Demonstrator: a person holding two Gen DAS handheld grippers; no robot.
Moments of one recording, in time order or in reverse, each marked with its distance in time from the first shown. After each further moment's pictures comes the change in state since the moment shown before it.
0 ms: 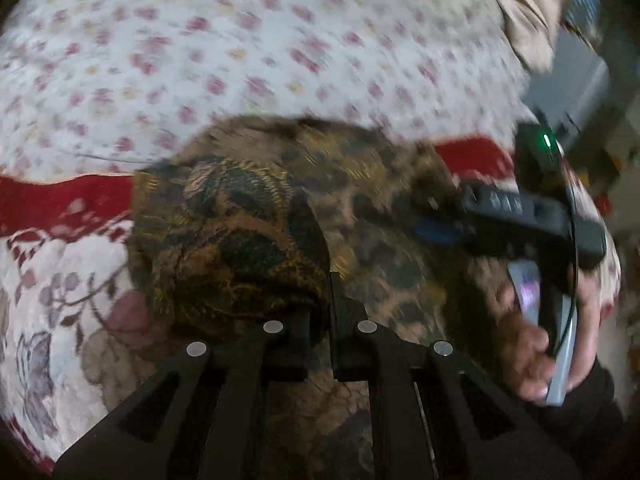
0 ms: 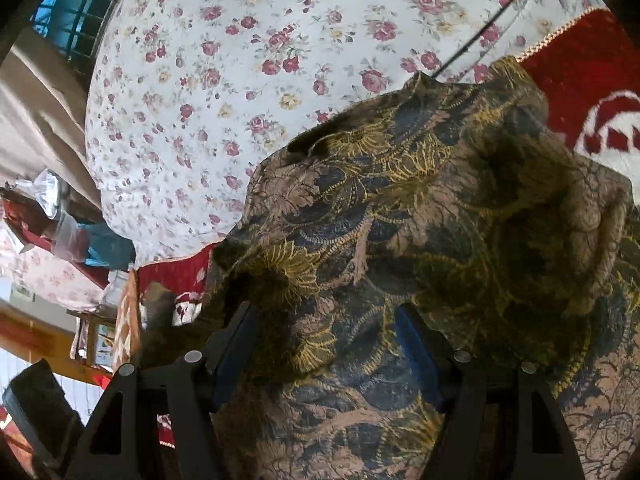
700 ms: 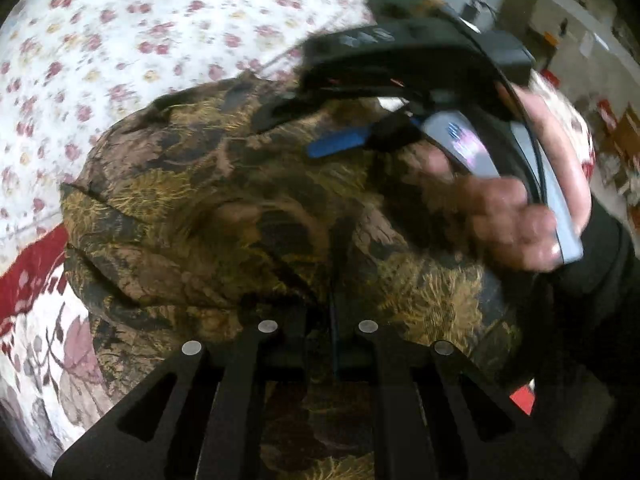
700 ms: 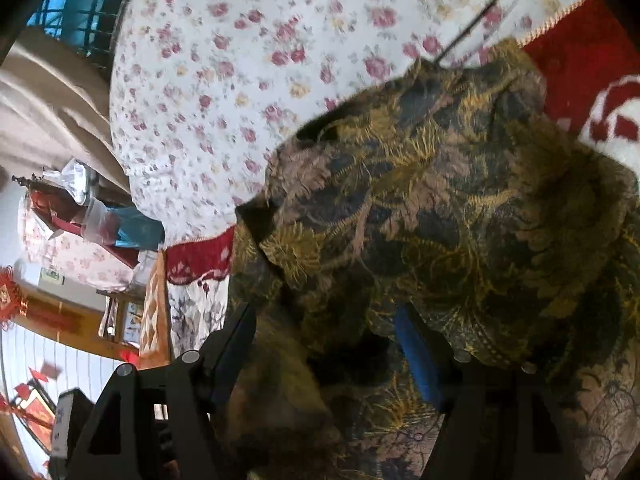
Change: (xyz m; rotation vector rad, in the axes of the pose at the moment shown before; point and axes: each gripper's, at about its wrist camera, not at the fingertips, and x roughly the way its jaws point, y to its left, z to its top) left arm 0.026 -0.077 -0.047 0.395 0.121 -0.106; right arm -0.010 -0.029 0.003 0.001 0.110 0.133
